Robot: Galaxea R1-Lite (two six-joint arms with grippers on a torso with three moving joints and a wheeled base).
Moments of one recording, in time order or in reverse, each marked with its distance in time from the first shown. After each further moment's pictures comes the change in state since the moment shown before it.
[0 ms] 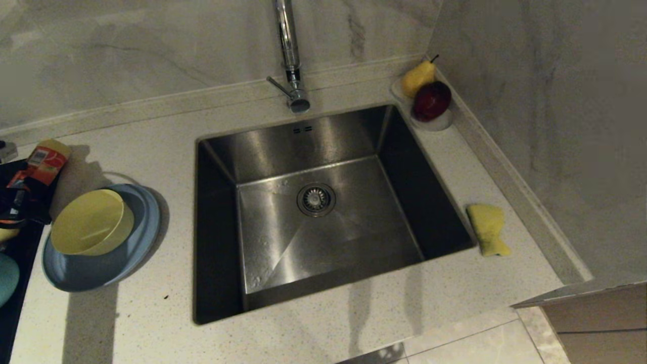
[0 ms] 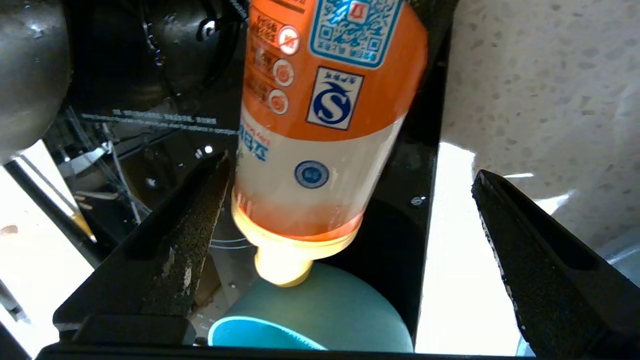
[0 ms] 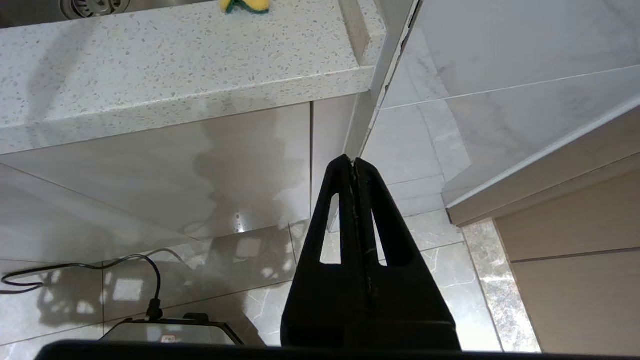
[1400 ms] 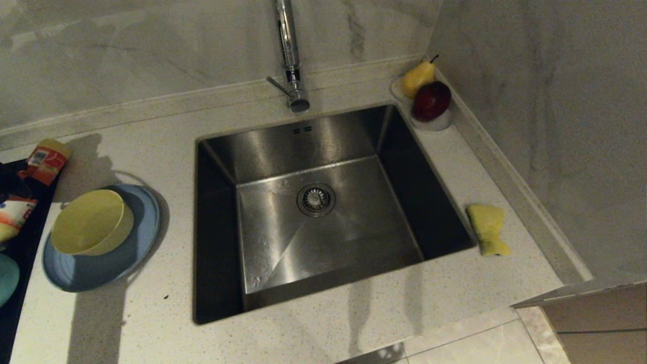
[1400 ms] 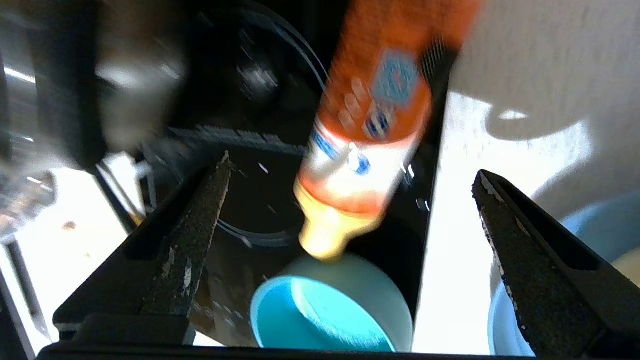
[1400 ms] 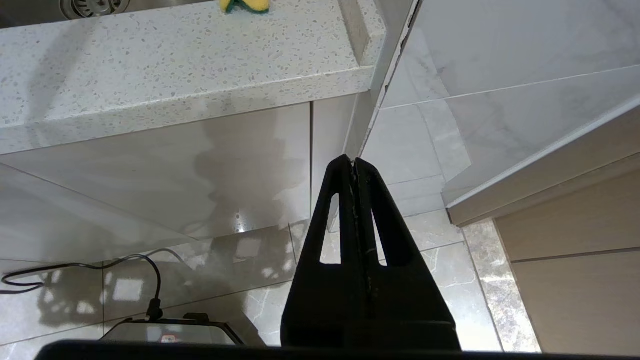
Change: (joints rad) left arm 0.000 -0.116 0.003 -0.037 0.024 -0.045; right arm 0.000 0.000 0.000 0.000 0.000 0.000
